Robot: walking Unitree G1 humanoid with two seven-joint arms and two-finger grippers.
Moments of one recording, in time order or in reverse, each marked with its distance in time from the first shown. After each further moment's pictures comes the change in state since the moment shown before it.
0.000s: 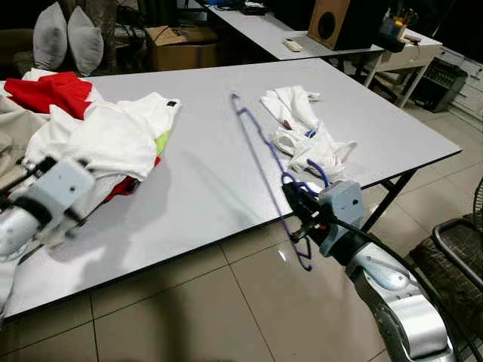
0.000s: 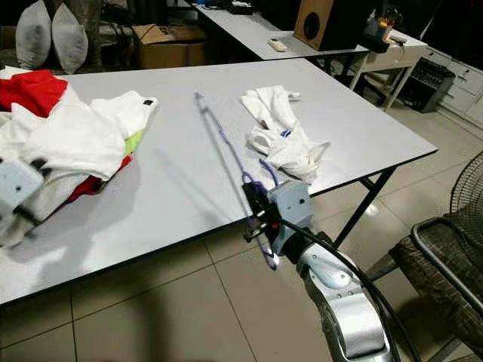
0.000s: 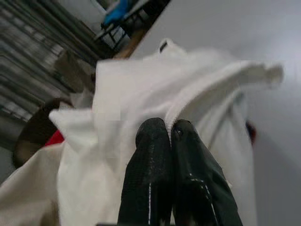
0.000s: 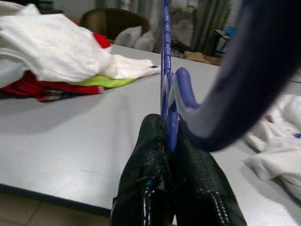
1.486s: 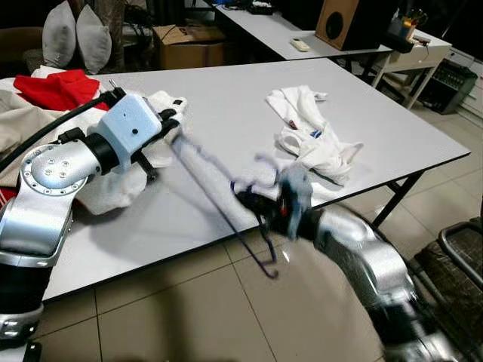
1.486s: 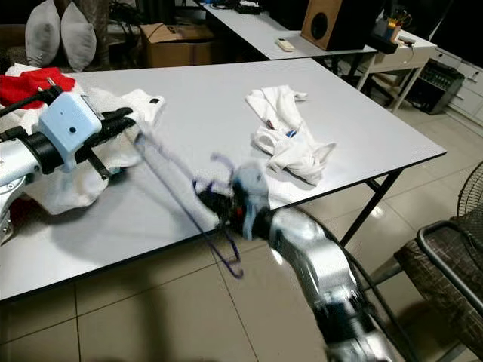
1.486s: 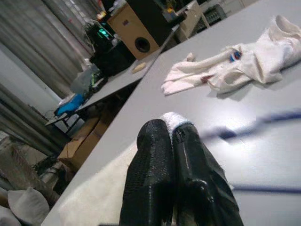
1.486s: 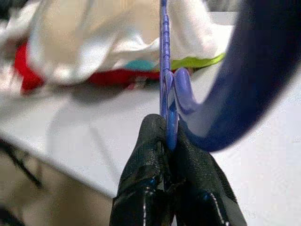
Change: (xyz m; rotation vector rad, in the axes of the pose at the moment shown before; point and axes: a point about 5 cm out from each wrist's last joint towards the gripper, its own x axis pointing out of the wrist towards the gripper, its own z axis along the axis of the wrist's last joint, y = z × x) left arm 0.035 -0.006 0.117 -0.021 -0.368 -0.264; right arm 0.065 0.006 -0.004 0.270 0.132 0.333
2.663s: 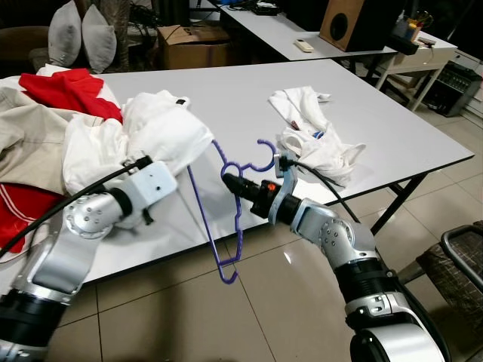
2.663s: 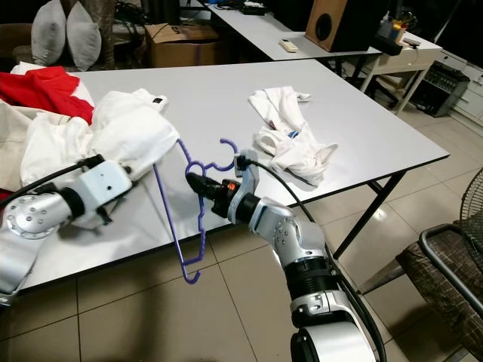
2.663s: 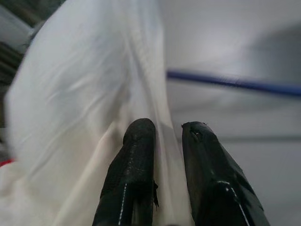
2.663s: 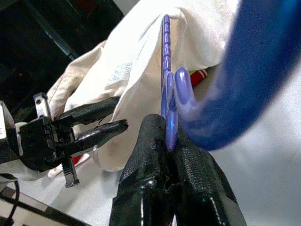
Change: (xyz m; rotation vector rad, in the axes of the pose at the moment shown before) left arm -0.005 -0.052 -0.065 0.058 0.341 -0.053; right arm 0.035 -0.017 -0.006 0.498 -0.075 0.044
